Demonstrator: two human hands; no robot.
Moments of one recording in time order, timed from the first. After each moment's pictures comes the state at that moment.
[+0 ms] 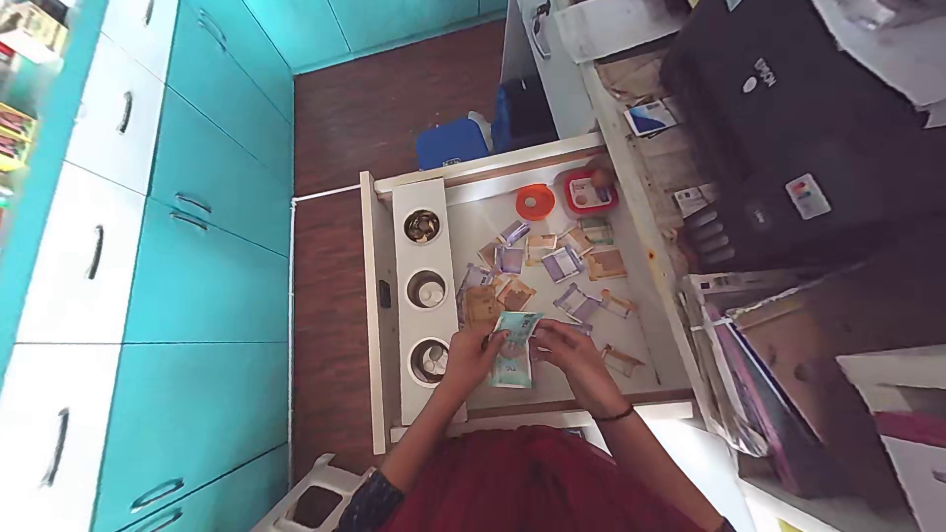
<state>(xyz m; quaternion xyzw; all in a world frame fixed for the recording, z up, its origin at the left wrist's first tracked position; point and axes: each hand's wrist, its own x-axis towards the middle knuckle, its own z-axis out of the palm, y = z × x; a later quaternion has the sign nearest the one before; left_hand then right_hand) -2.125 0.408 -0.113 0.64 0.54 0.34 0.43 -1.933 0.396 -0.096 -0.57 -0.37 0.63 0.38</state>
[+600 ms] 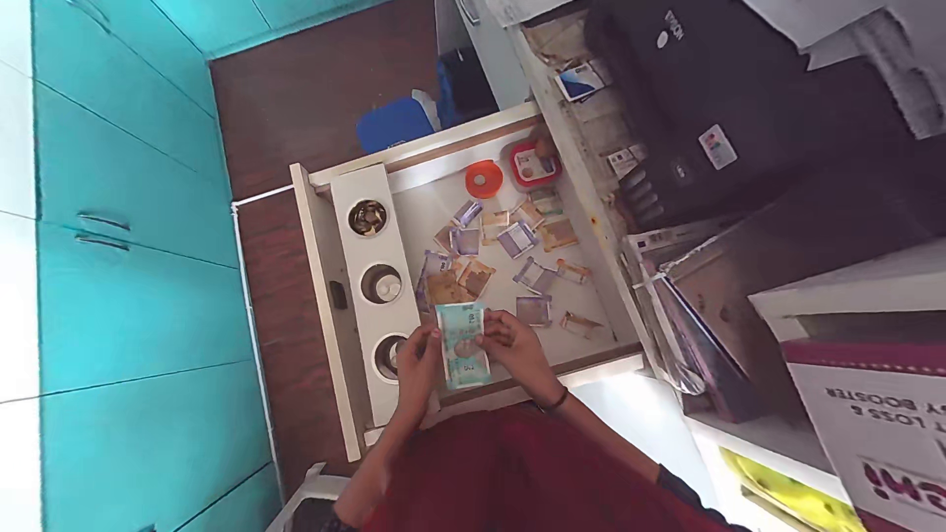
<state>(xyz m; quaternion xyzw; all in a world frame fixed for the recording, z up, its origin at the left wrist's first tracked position) -2.138 0.374 -0.113 0.44 0.57 0.42 0.55 -1.956 0.374 -0.103 -0.60 -0.42 0.58 0.36</state>
